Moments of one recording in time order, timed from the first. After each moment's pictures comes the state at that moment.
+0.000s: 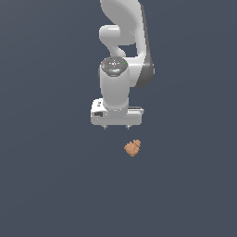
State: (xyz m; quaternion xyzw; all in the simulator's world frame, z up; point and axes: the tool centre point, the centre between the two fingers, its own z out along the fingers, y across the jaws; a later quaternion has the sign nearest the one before) arm 0.001 -0.008 0.165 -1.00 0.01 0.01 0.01
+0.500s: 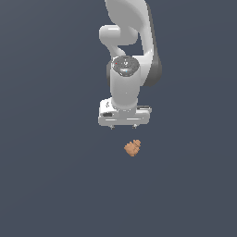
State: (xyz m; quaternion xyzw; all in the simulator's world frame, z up) arm 0.002 0.022 0.168 -1.00 -0.02 0.01 0.01
